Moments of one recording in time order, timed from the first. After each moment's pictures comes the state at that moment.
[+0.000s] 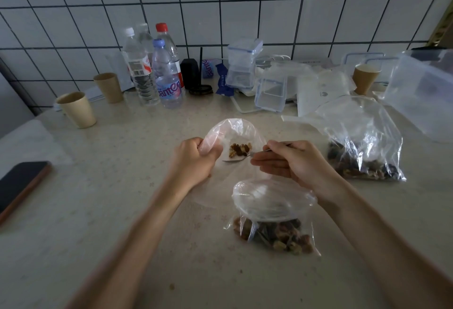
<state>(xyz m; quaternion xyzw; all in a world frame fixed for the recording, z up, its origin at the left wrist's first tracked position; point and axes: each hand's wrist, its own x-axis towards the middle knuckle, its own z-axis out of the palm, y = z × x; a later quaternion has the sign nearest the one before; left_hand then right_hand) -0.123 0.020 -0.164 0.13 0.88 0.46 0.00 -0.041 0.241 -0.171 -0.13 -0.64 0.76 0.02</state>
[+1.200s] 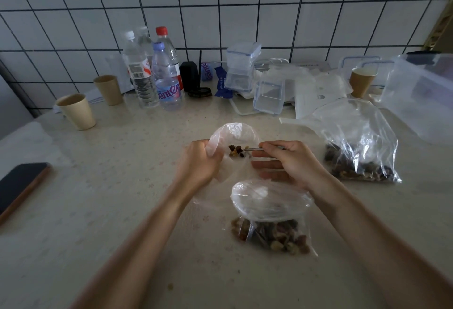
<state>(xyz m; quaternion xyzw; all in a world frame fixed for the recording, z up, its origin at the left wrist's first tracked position) -0.122 0.031 -0.171 0.16 0.87 0.47 0.00 -0.055 0.241 -0.177 -0.16 -0.64 0.75 0.04</state>
